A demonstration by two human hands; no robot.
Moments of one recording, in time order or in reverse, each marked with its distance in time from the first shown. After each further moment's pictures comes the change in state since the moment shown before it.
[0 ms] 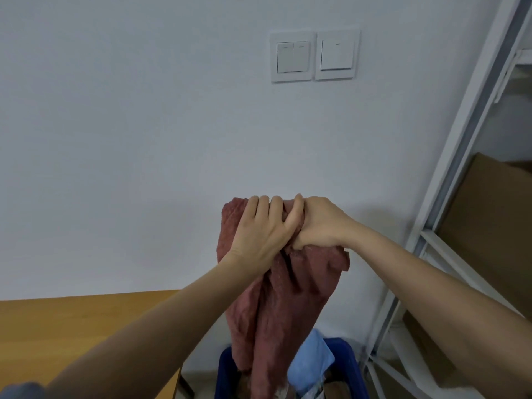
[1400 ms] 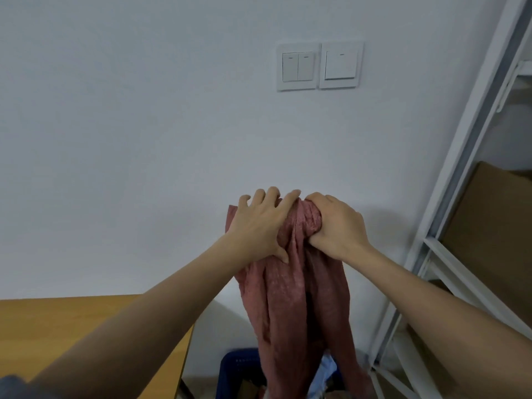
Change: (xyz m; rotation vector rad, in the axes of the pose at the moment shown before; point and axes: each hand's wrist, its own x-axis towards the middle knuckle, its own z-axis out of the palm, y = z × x) left_hand 0.020 -0.030 -0.011 -0.345 -0.486 -0.078; right_hand -0.011 0.024 0.010 -0.167 0.471 -0.065
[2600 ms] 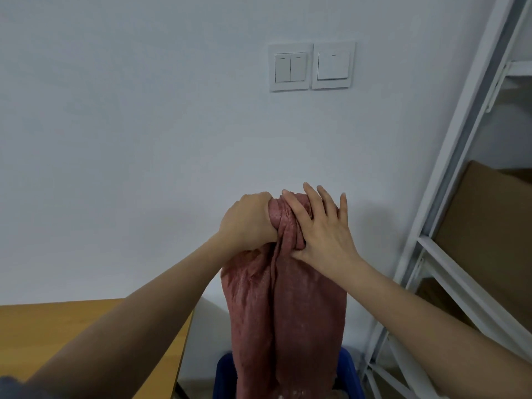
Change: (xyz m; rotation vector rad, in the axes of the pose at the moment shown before) left_hand 0.011 -0.007 -0.004 -0.568 -0.008 -0.264; right_hand -0.017 -0.006 0.017 -0.305 0.068 -0.189
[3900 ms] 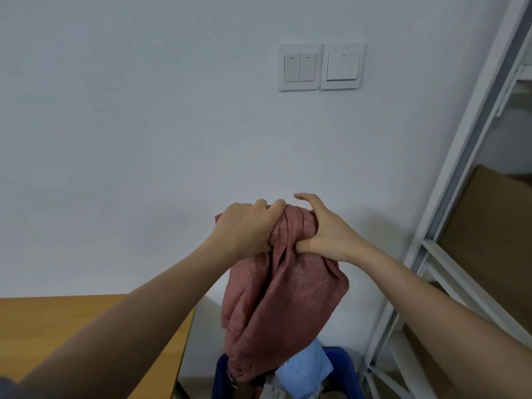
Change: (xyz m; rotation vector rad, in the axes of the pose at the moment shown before) left_hand -0.016 -0.012 -0.002 0.654 0.068 0.297; right_hand 0.016 0.003 -0.032 0.838 -0.431 0.278
